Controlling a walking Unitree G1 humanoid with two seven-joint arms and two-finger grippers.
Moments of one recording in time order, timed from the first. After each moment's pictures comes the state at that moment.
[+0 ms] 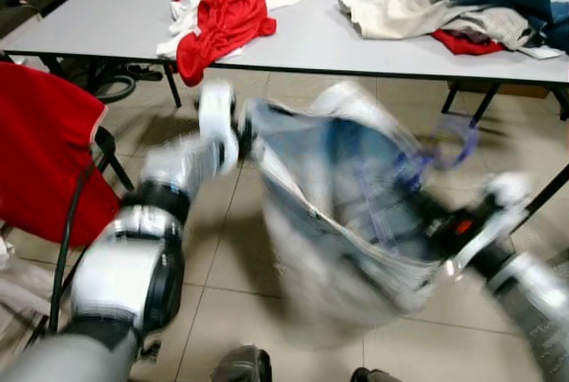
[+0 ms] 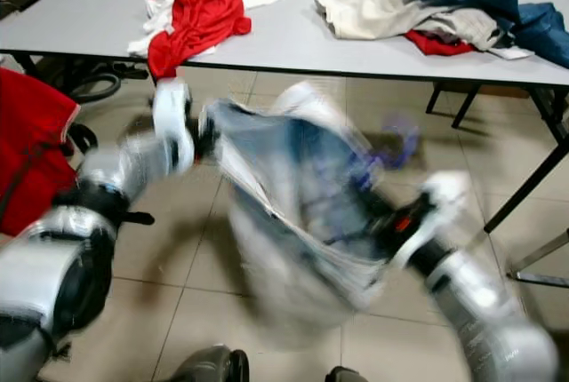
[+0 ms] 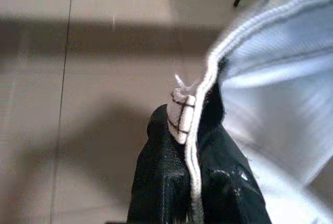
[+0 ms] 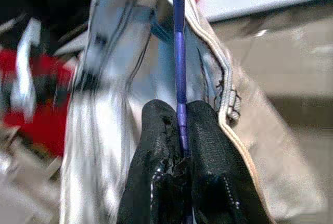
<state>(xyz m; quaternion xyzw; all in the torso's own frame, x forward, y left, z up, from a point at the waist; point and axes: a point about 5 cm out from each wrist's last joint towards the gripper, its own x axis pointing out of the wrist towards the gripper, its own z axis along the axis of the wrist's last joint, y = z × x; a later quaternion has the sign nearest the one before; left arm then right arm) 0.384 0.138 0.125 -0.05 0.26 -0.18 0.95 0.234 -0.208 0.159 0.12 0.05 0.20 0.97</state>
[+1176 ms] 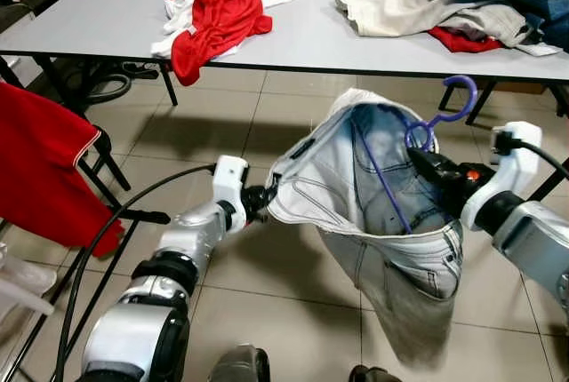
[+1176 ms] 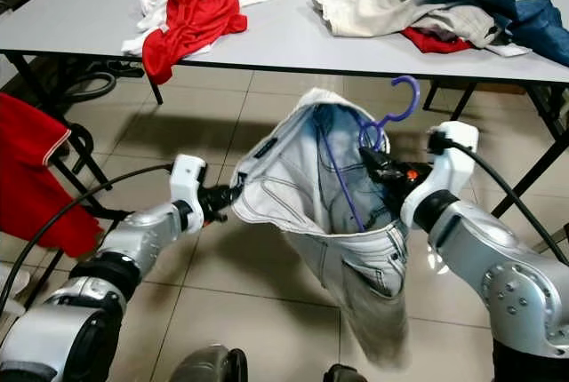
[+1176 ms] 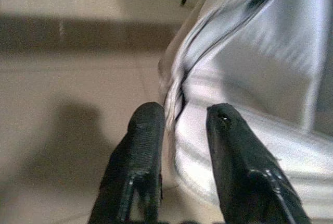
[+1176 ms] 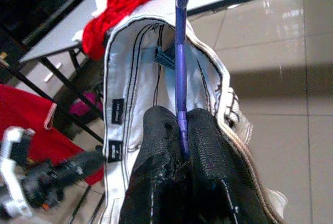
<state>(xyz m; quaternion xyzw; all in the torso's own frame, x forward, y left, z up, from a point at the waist) 0.343 0.125 0.066 -0.11 0.21 -0.28 0.93 0.258 -0.202 0.188 0.14 0.14 0.16 0.97</state>
